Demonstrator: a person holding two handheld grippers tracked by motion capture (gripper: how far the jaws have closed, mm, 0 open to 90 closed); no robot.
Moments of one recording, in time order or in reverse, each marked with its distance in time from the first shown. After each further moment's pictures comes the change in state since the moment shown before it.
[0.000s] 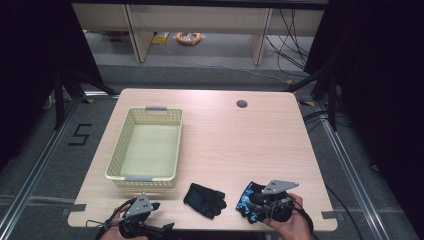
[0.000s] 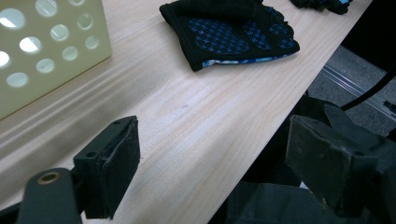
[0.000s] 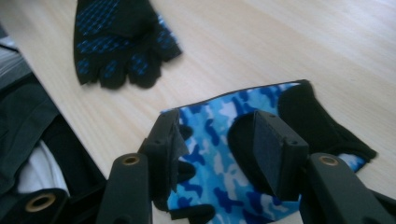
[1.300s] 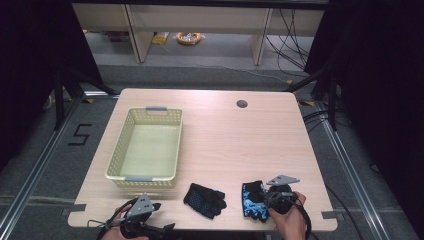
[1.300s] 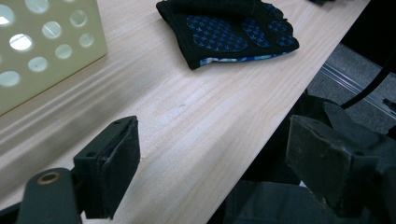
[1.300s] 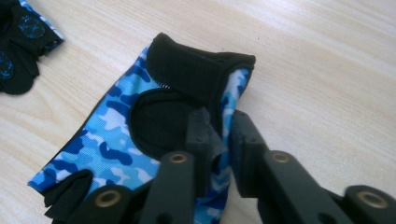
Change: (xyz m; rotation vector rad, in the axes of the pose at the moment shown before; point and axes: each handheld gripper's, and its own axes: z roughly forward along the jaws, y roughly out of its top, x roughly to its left) left arm 0.000 0.000 0.002 0.020 0.003 0.010; right arm -0.022 -0.005 0.013 0.081 -0.251 0.151
